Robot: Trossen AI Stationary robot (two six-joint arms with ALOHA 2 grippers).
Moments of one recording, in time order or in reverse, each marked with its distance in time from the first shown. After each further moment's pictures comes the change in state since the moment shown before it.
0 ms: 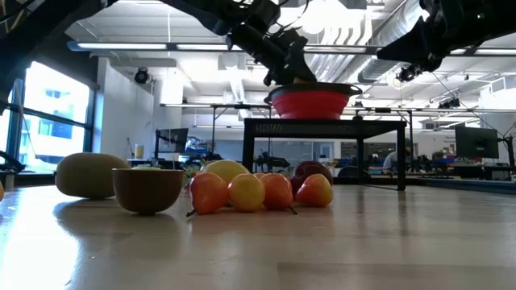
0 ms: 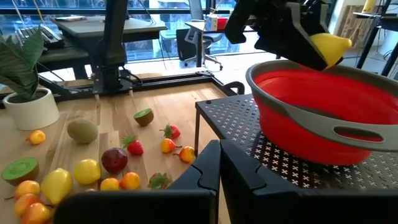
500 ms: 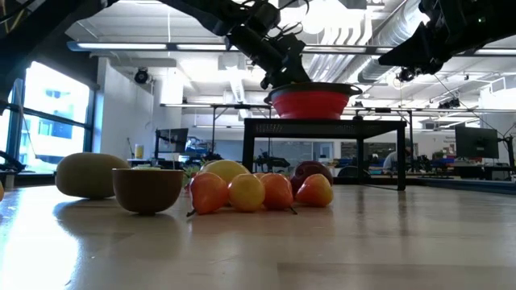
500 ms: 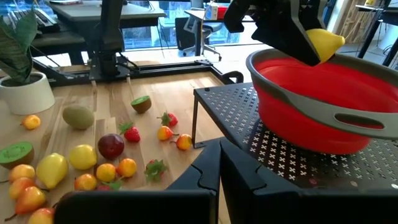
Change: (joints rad) left arm 0.003 0.000 0.000 -0.055 -0.003 -0.012; right arm 0.000 0.000 0.000 -0.047 0.002 -0.008
